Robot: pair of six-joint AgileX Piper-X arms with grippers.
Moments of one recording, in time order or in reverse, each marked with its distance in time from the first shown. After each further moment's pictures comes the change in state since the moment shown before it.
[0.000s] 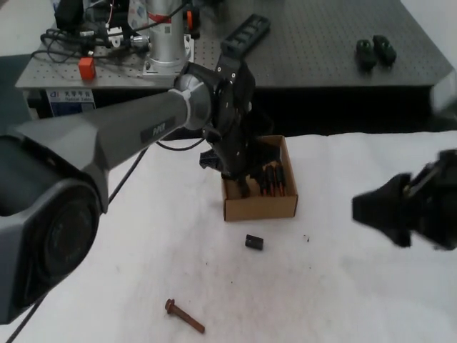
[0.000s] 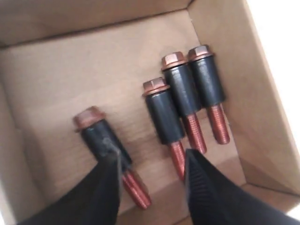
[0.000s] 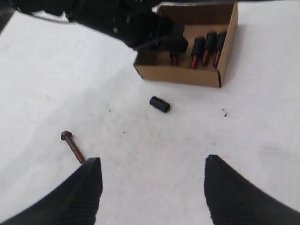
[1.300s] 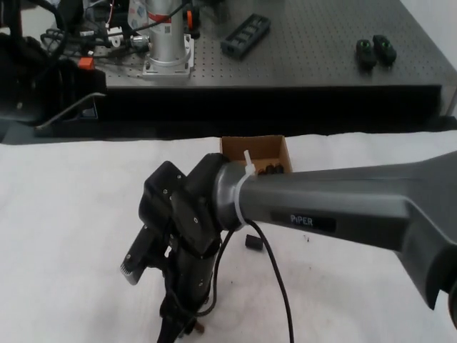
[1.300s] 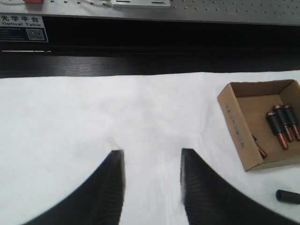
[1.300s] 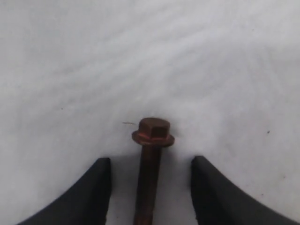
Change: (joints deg) left arm 24.2 -58.1 46.6 -6.6 -4.2 11.5; right arm 34.8 70.9 -45.7 7.8 13.1 -24.9
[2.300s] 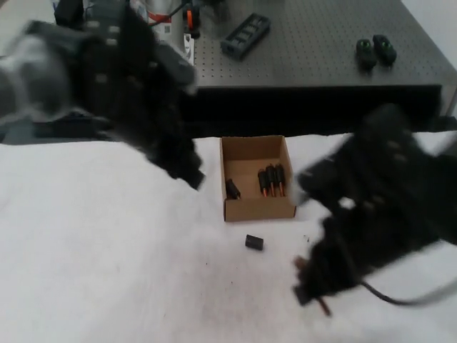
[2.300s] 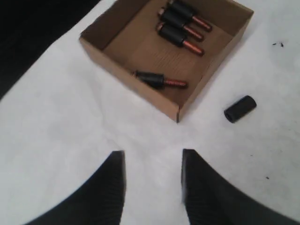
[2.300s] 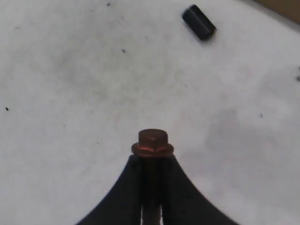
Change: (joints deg) left arm -19.9 29.9 -17.5 0.6 4.2 38.9; right arm -22.2 -50.5 44.5 -8.2 -6.2 14.3
